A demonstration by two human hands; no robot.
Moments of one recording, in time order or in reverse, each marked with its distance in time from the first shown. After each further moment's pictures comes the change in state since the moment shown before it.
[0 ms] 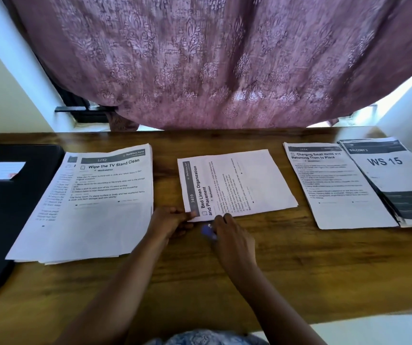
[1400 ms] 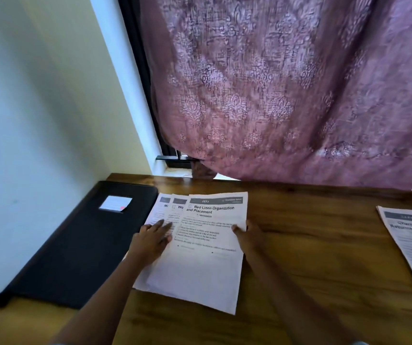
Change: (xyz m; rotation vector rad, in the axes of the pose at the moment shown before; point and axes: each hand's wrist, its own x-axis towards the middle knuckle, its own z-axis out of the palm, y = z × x) left_hand 0.043 -0.009 -0.237 1.303 0.330 0.230; right_hand 0.159 -0.110 0.050 0.964 -0.027 0.208
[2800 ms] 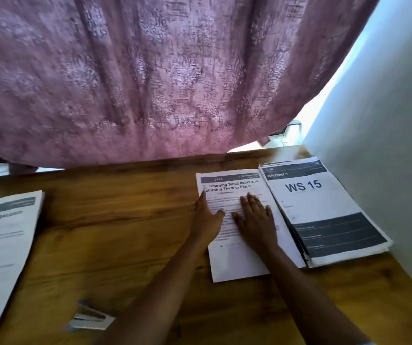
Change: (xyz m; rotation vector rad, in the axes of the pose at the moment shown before) left_hand -0.011 0.599 0.055 -1.076 -0.190 0.115; right_hand 0.031 0.176 -0.441 -0.946 0.192 -0.133
